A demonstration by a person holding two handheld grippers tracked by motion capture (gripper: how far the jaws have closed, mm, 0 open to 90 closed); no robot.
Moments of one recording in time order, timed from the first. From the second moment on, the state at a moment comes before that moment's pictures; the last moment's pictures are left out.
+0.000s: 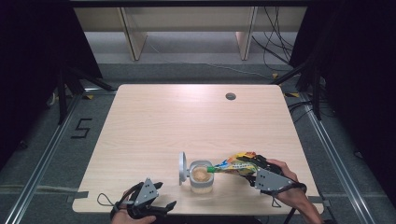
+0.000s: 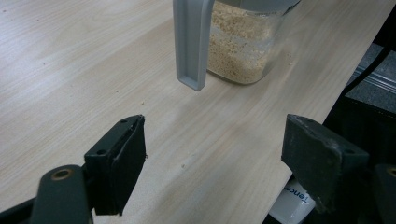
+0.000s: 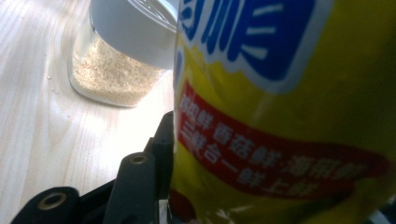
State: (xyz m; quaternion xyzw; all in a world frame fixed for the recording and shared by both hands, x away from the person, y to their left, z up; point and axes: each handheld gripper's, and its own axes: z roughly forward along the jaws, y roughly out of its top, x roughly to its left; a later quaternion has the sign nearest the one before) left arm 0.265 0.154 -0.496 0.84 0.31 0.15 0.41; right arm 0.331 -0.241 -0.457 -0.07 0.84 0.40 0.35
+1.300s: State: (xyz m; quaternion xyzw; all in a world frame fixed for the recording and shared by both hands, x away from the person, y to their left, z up) left arm 0.265 0.154 -0.497 0.84 0.31 0.15 0.42; right arm 0.370 -0.291 -0.476 0.15 0.80 0.48 0.32
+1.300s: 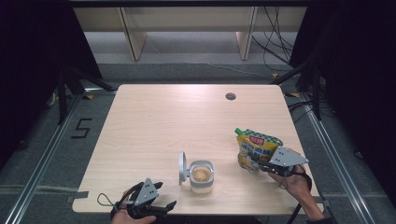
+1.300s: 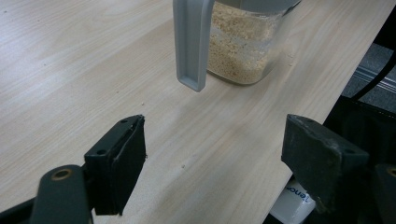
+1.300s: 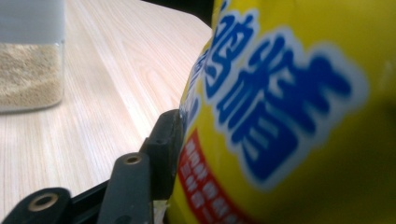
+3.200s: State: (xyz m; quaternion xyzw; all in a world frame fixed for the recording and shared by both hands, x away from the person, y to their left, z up) left arm 0.269 0.157 -0.495 0.83 0.33 0.15 0.43; right arm 0.284 -0.307 -0.477 0.32 0.82 0.40 0.25
